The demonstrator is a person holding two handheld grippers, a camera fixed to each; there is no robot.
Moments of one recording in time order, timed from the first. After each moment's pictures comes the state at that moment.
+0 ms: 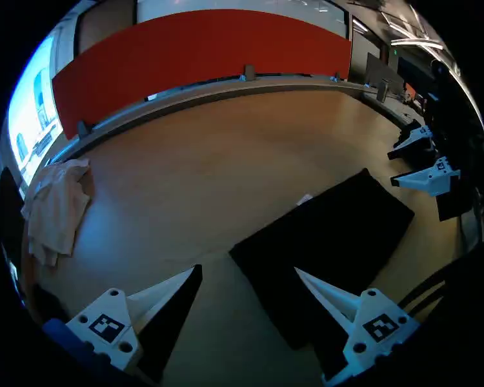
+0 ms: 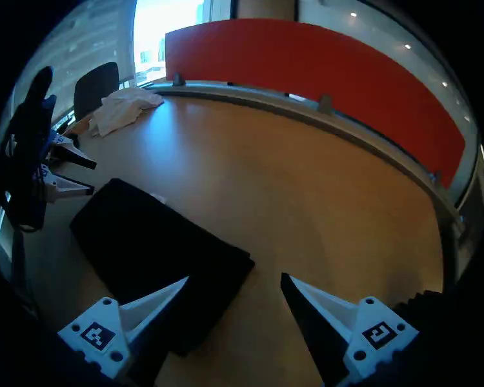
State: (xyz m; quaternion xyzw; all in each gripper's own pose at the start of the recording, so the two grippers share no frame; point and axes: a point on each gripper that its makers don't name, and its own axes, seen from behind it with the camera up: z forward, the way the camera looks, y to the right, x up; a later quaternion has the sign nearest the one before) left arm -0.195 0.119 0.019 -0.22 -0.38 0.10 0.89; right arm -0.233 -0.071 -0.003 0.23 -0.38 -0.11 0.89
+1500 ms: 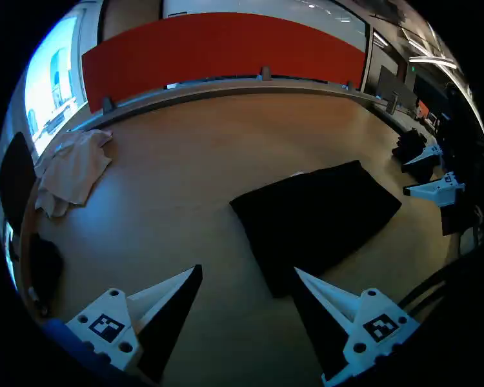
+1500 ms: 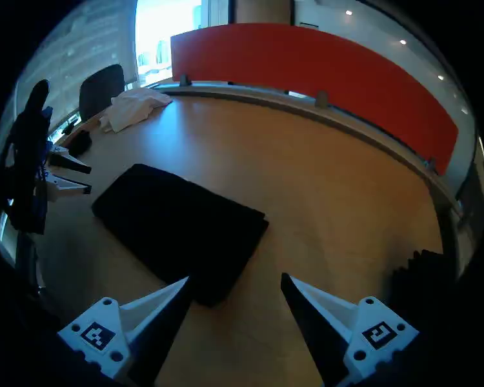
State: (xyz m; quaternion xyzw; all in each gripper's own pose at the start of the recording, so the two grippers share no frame) left arm -0.195 0.098 -0.054 -0.17 -0.38 0.06 0.90; right arm -0.225 -0.064 -0.071 0.23 -0.38 -0.10 0.89
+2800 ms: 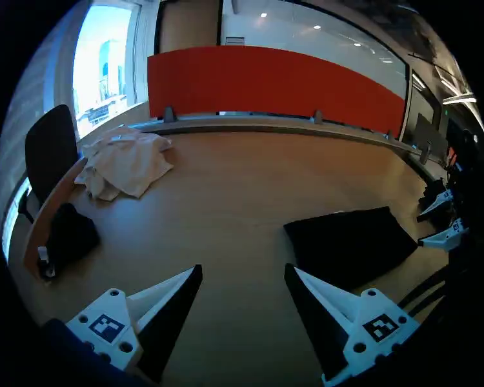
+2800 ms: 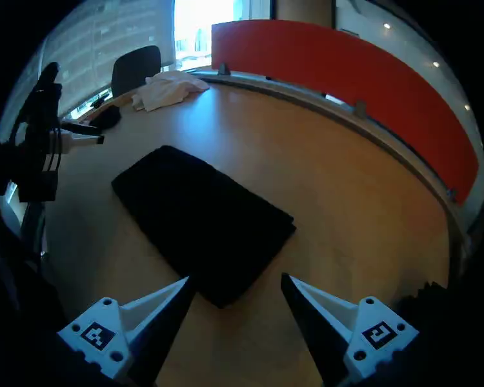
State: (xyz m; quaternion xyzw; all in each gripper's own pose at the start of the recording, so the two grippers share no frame) left arm -0.159 0.037 -0.061 -0.05 -0.30 -0.01 0.95; right arm -0.238 -0.070 -0.076 0.32 -0.39 -0.15 0.85
